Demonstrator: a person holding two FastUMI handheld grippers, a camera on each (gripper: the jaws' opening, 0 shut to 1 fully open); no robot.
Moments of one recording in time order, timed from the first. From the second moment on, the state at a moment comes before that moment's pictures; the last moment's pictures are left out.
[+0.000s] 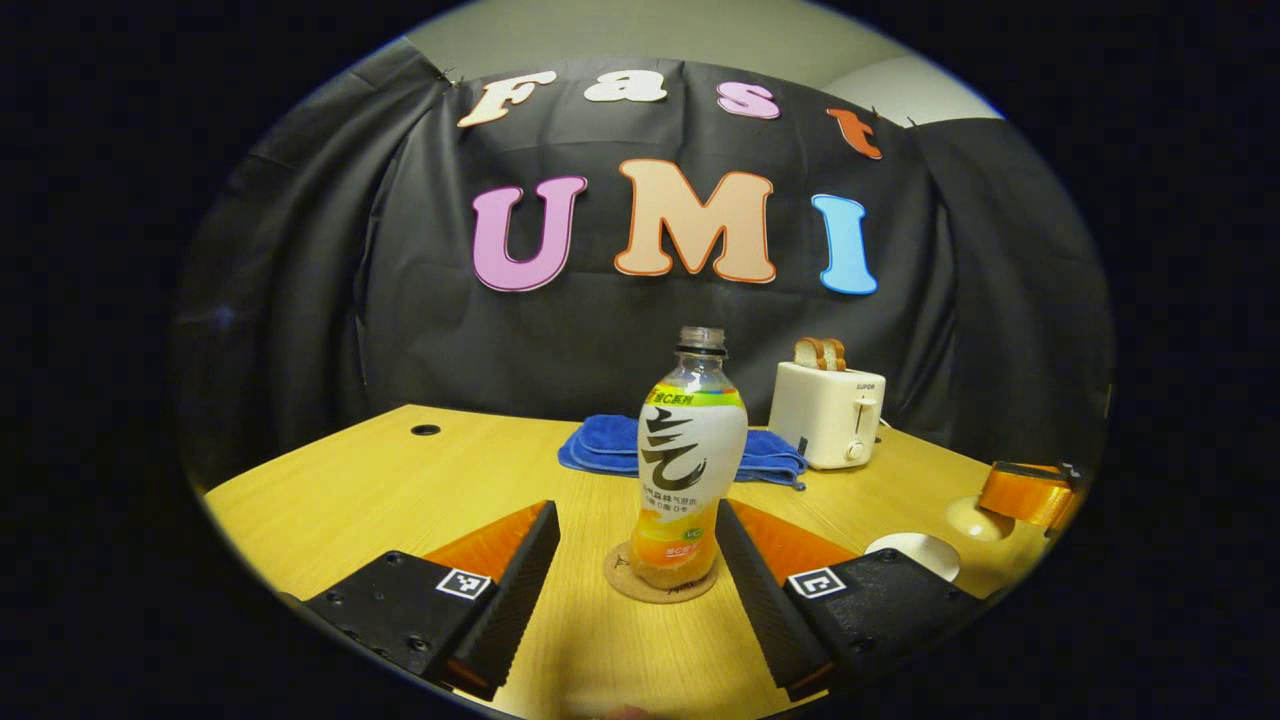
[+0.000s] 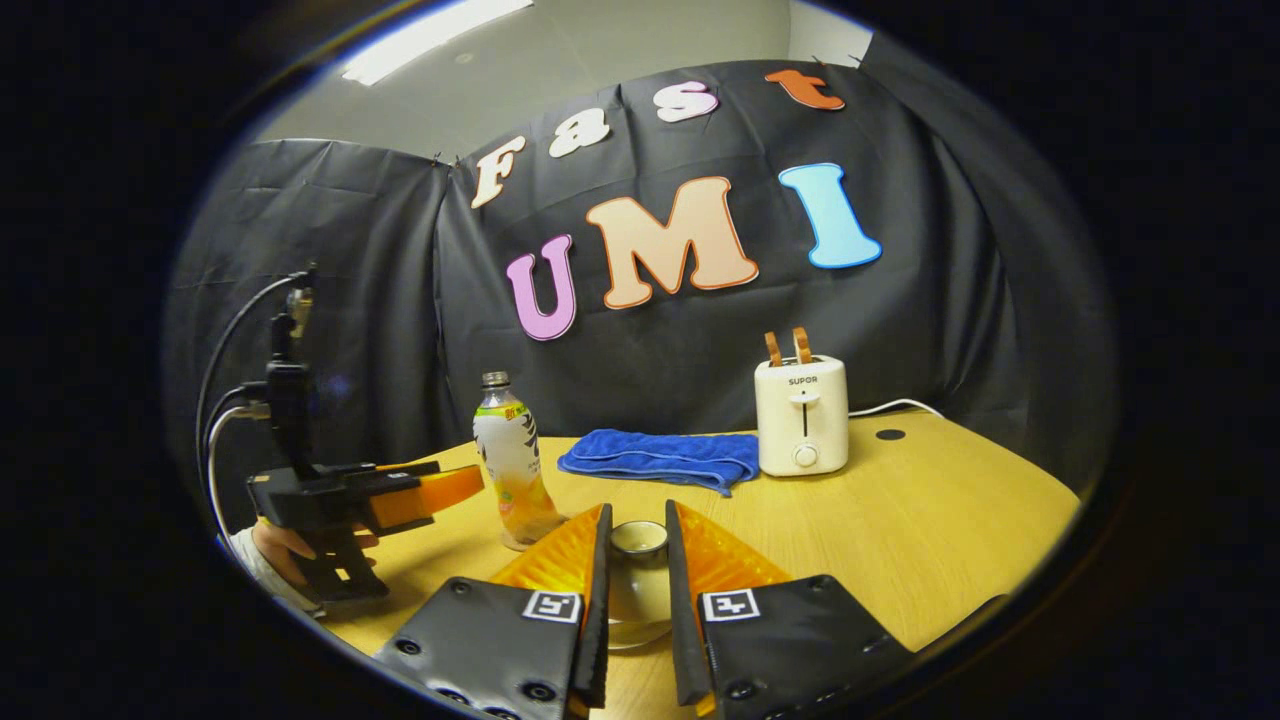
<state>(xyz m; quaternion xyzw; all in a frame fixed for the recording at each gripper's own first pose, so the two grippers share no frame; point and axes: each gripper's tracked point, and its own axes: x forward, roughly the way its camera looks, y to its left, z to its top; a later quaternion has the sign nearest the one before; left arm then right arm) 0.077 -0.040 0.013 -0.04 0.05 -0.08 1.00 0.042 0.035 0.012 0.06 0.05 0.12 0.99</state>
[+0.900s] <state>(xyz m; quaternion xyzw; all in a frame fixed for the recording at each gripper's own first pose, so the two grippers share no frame) 0.013 -0.025 0.035 0.00 0.01 -0.09 1.00 0.060 0.066 -0.031 0.02 0.10 0.12 0.99</state>
